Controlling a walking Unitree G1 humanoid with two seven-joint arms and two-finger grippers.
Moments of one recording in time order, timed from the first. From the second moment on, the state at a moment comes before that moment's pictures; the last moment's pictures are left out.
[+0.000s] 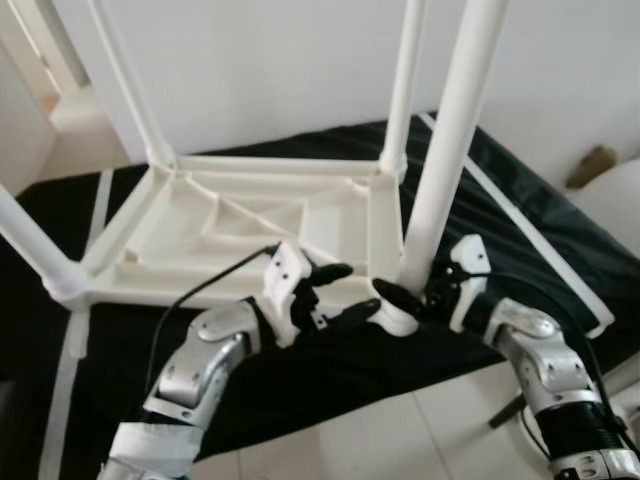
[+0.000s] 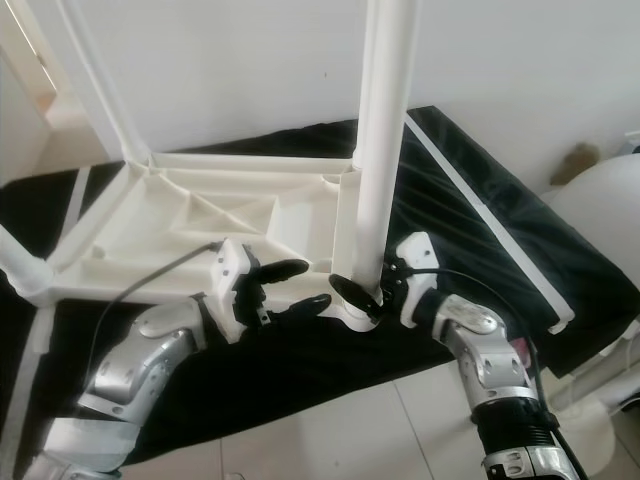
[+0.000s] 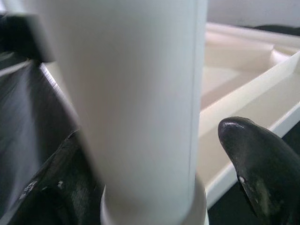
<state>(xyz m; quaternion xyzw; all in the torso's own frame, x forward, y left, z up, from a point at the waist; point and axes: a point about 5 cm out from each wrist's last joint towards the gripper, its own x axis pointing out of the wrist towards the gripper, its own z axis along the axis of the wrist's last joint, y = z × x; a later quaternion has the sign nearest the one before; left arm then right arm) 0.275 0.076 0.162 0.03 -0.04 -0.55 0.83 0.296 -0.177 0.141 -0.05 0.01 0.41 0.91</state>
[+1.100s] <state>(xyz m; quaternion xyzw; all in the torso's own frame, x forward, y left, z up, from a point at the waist) 0.268 0.067 0.148 0.00 -0.05 -0.51 0.86 0.310 -0.164 0.142 -0.06 0.00 0.40 0.91</state>
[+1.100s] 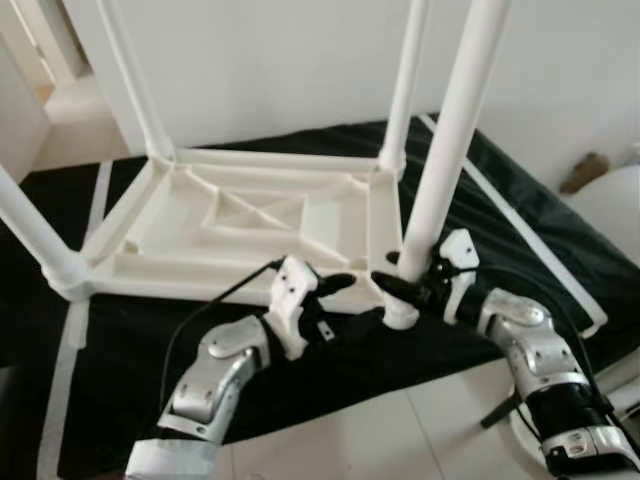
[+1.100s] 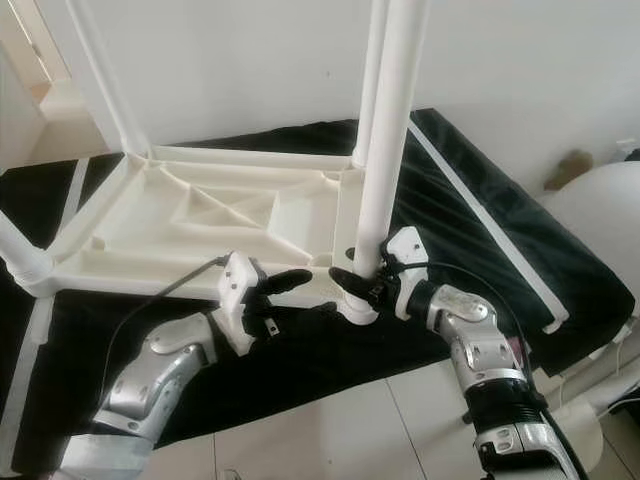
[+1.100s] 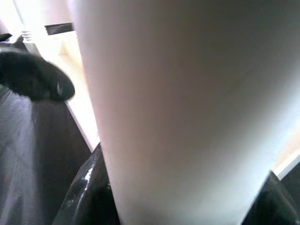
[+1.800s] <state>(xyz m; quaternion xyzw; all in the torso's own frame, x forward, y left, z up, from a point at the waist) 0.281 0.060 0.140 0.04 -0.02 -0.46 0.89 0.300 -0.136 0.135 0.05 0.01 0.02 1.00</state>
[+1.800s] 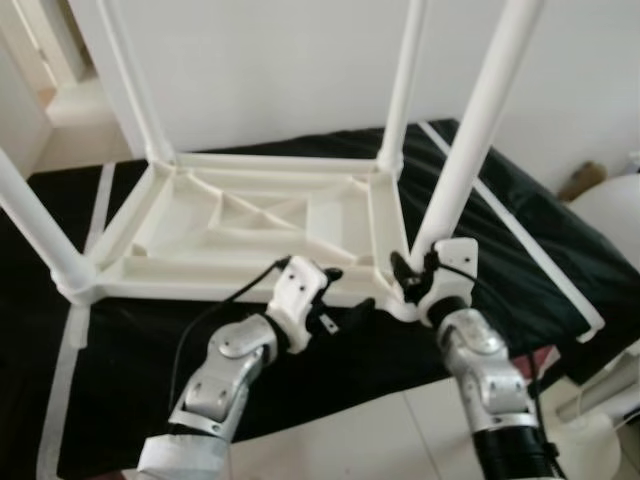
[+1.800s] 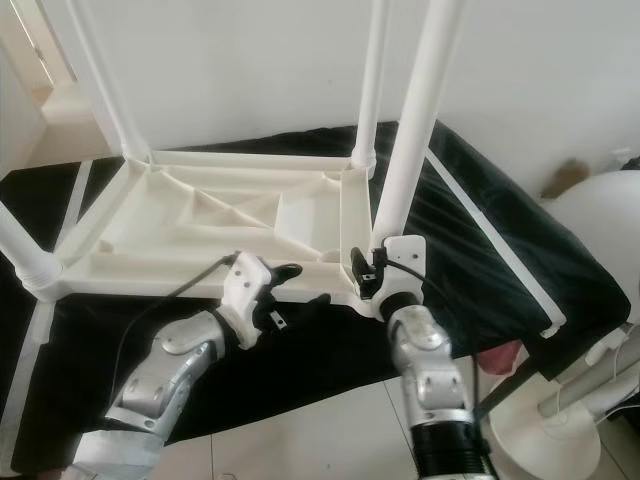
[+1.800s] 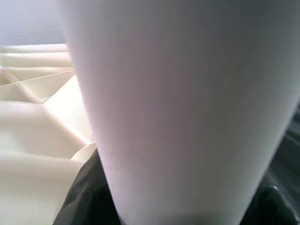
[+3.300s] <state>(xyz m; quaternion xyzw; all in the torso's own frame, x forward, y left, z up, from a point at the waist) 0.266 0.057 0.139 0.05 -0.04 -0.50 0.86 0.300 -0.189 0.142 -0.04 0.00 0.15 0.99</state>
